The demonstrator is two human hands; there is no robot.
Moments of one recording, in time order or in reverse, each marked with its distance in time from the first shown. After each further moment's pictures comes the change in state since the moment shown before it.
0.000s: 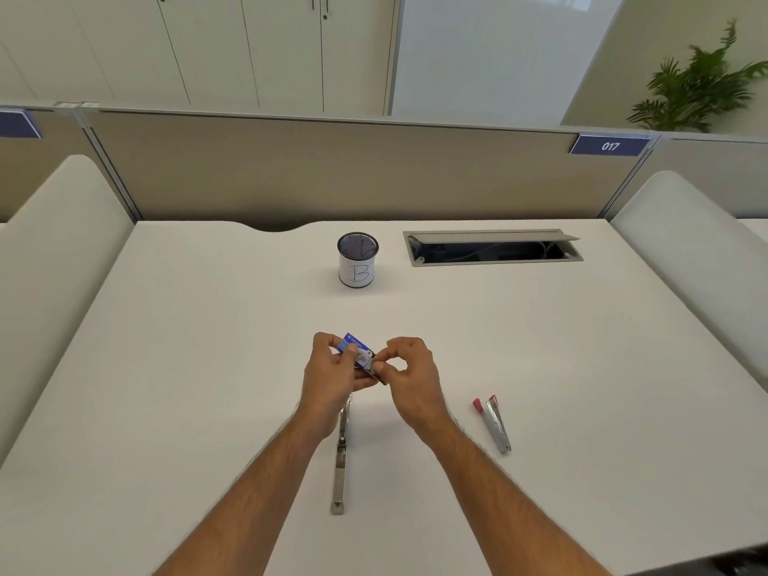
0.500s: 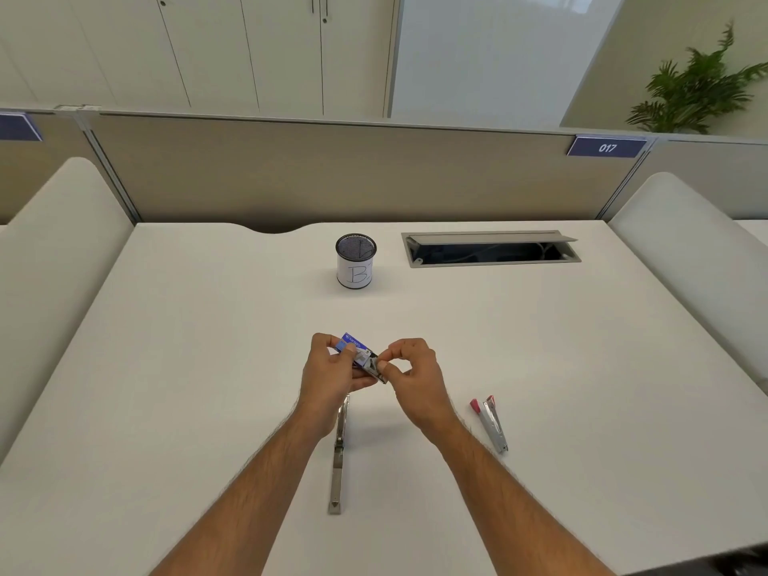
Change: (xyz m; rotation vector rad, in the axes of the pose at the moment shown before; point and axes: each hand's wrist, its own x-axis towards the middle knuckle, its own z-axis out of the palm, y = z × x) left_hand 0.000 0.003 0.003 -0.022 0.015 -0.020; right_hand -0.001 0.001 -0.011 -0.002 -0.001 -0.029
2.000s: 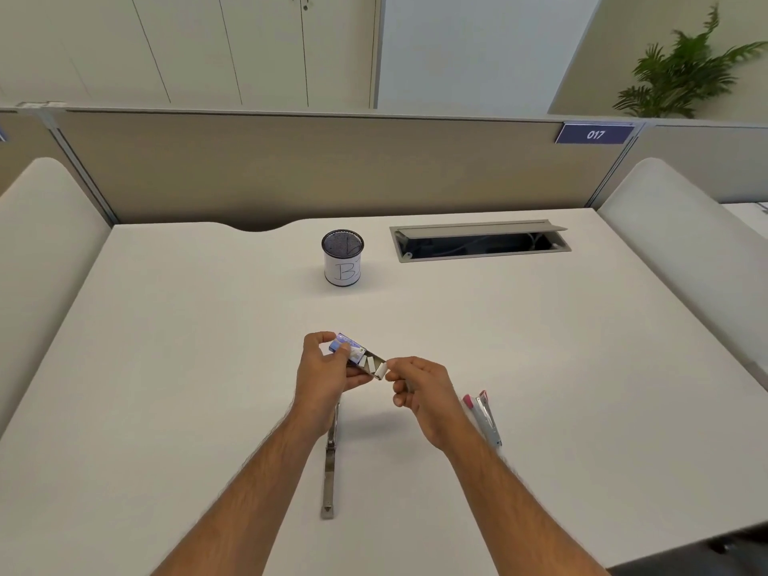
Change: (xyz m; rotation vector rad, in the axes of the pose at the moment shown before) left_hand 0.013 -0.008 0.011 -0.035 0.025 -0.038; right_hand 0.003 0.030 -0.020 0.594 -0.088 0.423
